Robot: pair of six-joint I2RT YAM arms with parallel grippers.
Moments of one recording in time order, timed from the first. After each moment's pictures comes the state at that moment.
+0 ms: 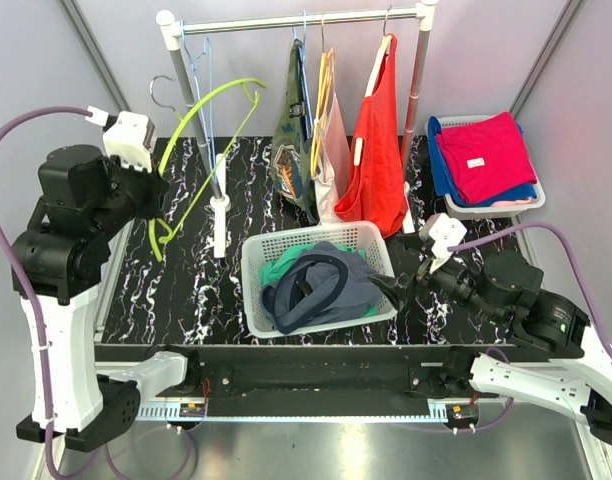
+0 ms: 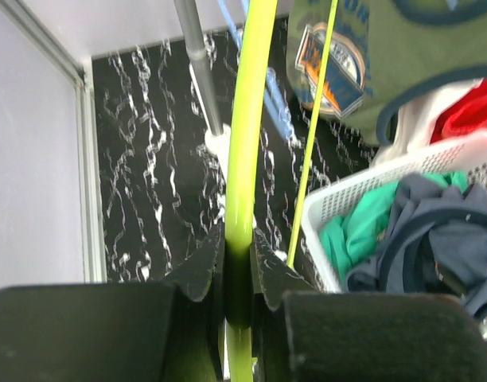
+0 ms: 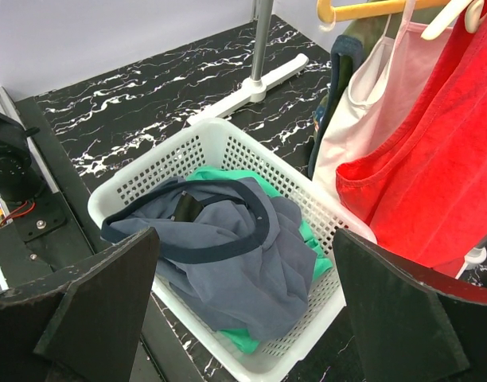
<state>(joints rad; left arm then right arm) -0.16 1.08 1.88 -1.20 0.04 0.07 1.06 0.65 1.11 -0.57 0.16 -0.05</state>
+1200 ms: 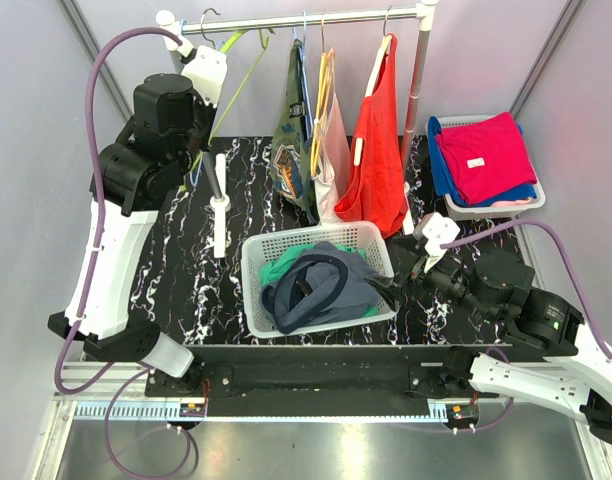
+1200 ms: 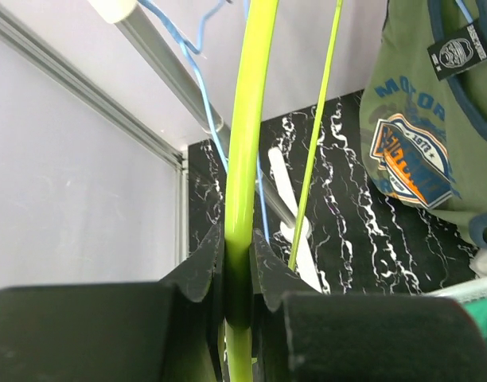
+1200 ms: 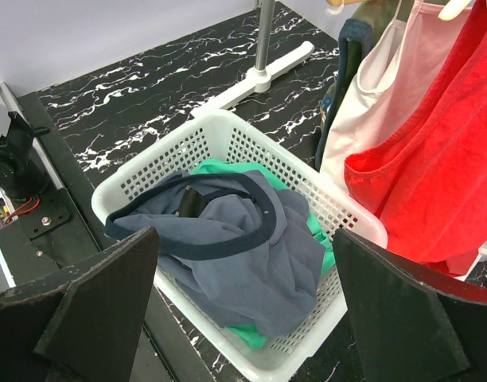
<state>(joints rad) -0.49 1.51 2.23 -1.03 -0.48 0.24 1.06 0.66 1.09 -0.57 0.16 -0.02</state>
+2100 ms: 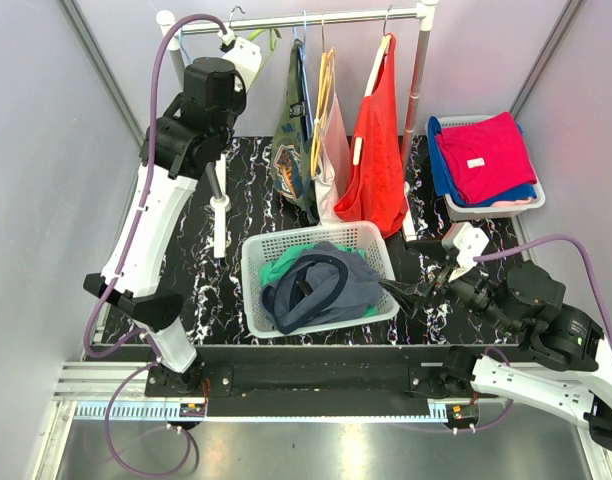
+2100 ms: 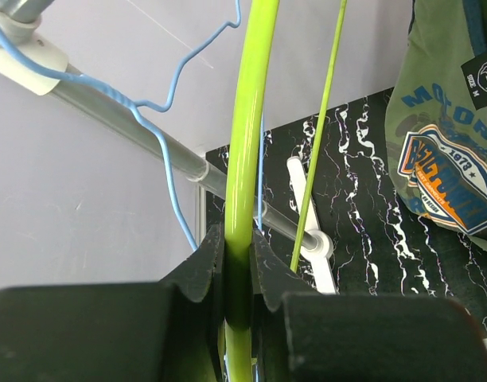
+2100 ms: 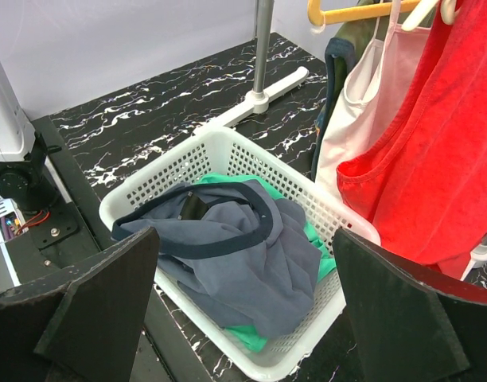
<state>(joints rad) -0.50 1.72 2.34 -0.97 -0.56 0.32 1.06 0.54 1.06 -0.57 0.17 -0.02</state>
